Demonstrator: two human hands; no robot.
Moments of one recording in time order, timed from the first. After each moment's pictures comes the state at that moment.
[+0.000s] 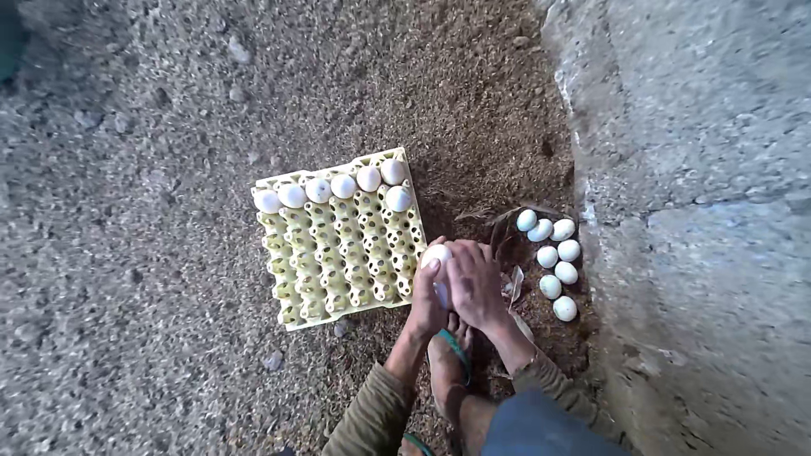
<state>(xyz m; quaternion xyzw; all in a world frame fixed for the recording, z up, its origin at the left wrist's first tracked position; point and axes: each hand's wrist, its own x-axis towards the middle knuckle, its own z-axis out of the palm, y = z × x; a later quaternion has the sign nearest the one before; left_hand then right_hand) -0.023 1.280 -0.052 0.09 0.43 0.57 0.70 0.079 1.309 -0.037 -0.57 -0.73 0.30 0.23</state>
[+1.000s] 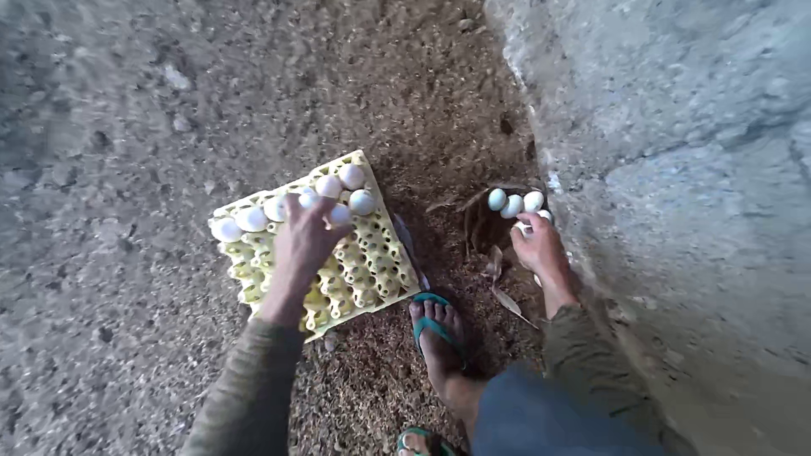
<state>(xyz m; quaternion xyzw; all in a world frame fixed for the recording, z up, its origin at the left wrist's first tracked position) -0.175 1.384 -0.016 0.62 0.75 0.00 0.24 0.228 1.347 -0.067 -0.81 -0.49 0.31 0.06</state>
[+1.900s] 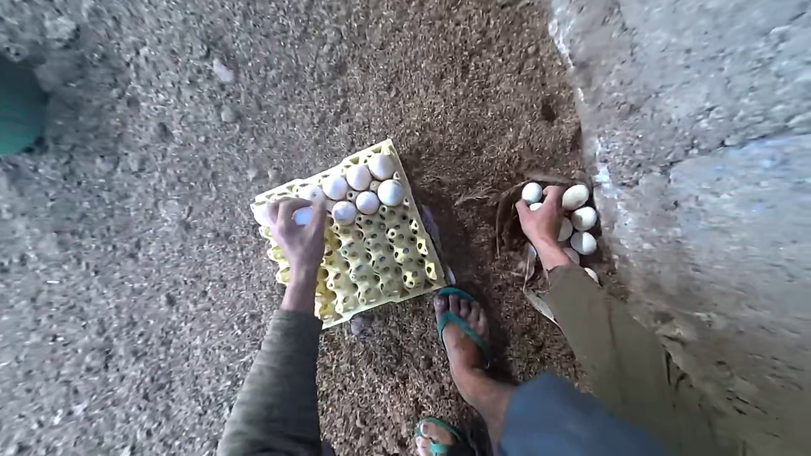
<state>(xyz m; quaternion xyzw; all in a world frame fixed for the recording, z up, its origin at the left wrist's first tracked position) -0.236 1.356 -0.068 0.52 0.76 0.35 0.16 0.213 1.391 -0.173 -0.84 -0.44 0.27 0.16</state>
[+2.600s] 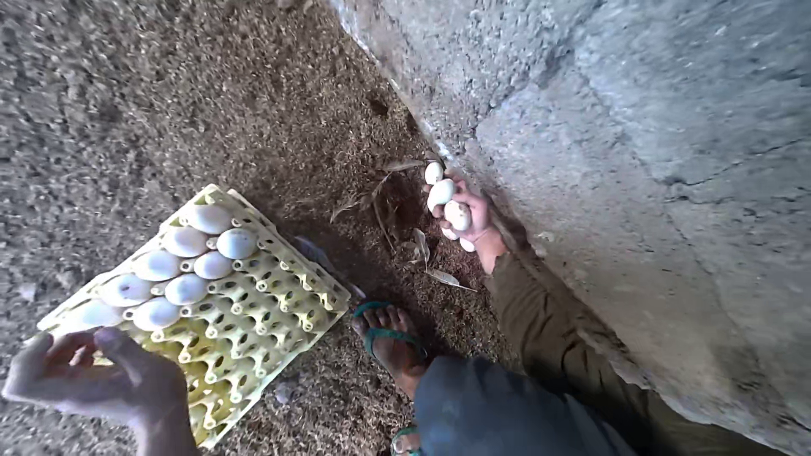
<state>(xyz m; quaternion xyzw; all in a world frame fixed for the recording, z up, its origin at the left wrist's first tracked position) -0.215 1.324 -0.043 0.55 0.72 0.41 0.13 0.295 1.326 -0.111 -0.46 -0.16 0.68 0.55</state>
